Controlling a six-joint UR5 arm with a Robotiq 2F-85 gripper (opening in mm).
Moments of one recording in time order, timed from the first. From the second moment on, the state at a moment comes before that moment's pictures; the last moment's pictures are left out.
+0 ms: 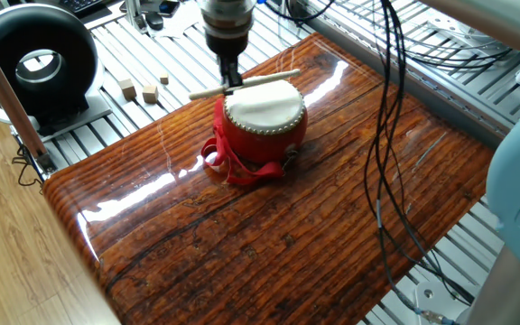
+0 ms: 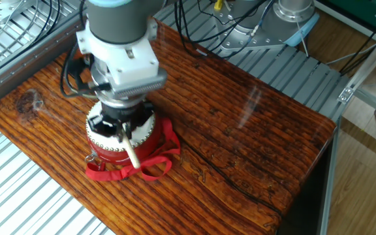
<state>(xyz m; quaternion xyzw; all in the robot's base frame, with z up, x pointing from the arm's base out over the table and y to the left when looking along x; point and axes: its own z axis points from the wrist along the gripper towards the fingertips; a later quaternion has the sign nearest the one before) 0.620 0.037 0.144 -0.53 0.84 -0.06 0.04</state>
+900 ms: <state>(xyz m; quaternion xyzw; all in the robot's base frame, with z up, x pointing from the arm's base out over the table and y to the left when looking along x) 0.575 0.046 0.146 -0.71 0.70 -0.01 0.00</state>
